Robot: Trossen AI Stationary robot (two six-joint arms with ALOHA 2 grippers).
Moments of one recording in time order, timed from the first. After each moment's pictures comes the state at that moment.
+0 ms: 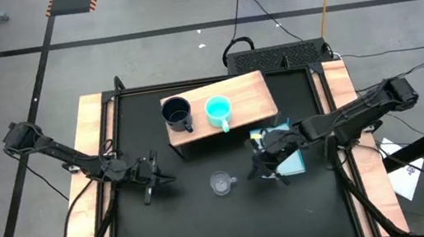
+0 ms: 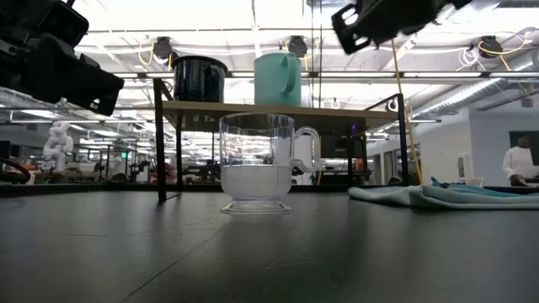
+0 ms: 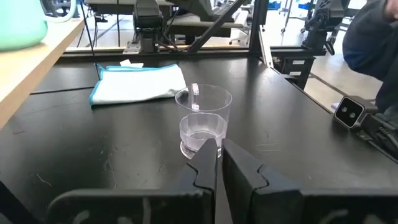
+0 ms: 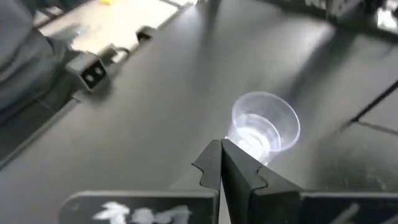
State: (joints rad) left arm -0.41 0.87 0.05 0.65 -0.21 -0.08; right arm 0.22 1.34 0.87 -0.15 -0.24 -0.20
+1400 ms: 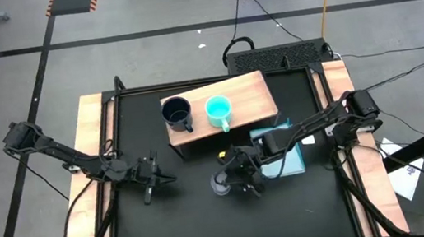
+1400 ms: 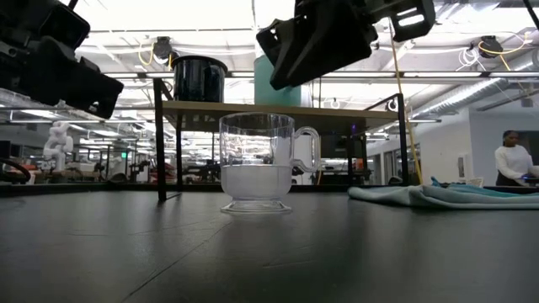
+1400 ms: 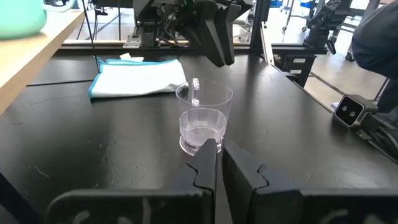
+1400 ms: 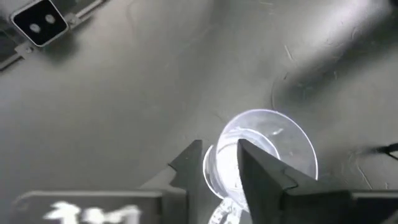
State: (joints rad) left arm -0.41 0.87 0.05 0.63 -0.21 -0.11; right arm 0.20 1.76 1.24 -0.34 -0.24 -0.43
